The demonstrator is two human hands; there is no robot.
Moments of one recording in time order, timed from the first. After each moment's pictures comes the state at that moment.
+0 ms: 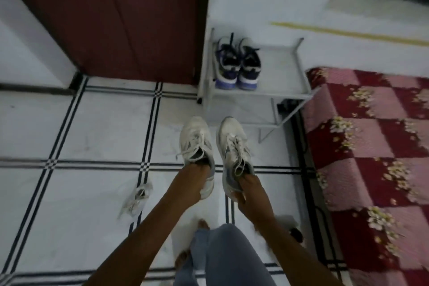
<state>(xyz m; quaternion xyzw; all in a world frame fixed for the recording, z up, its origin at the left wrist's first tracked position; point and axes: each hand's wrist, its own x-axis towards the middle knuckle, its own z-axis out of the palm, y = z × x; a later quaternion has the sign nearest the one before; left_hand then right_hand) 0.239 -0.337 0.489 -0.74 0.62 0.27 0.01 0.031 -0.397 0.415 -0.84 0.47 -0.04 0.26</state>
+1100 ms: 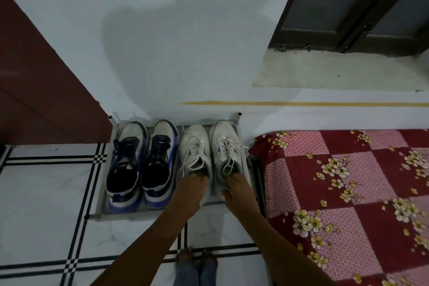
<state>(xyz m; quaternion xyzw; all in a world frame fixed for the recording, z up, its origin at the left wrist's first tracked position) 0.126 -0.898 0.435 -0.70 0.69 0.18 0.06 -0.034 -0.957 0.394 -0.83 0.48 -0.10 0.25</state>
